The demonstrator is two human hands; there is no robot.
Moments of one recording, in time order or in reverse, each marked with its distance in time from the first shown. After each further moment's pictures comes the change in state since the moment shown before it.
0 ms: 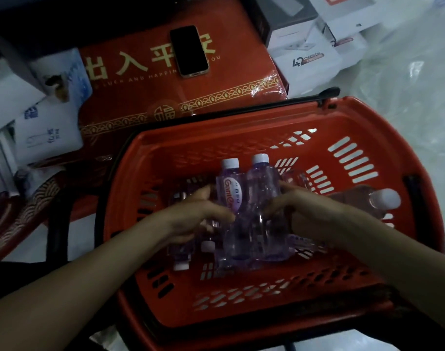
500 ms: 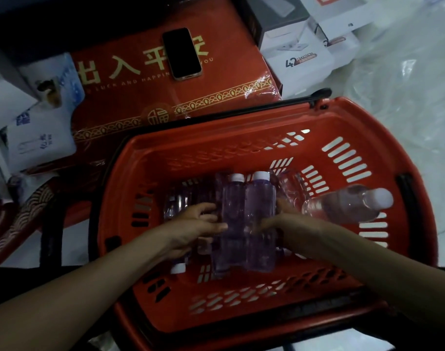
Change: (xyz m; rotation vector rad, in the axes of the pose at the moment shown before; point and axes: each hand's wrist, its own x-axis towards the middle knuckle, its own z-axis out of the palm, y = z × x) left_hand 0.011 -0.034 -0.001 -0.109 0.073 -0.124; right_hand 0.008 0.037 -0.007 -0.107 0.127 0.040
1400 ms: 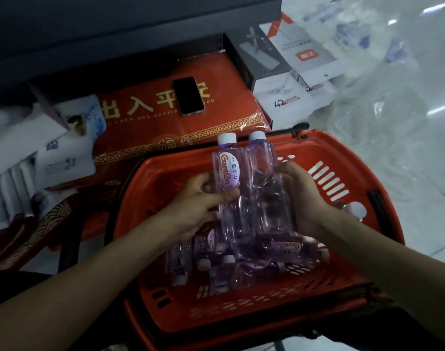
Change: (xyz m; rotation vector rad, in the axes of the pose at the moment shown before) left_hand -0.052 0.071 0.029 -0.078 -0.003 0.437; right_hand -0.037 -0.063 0.006 0.184 0.003 -0.271
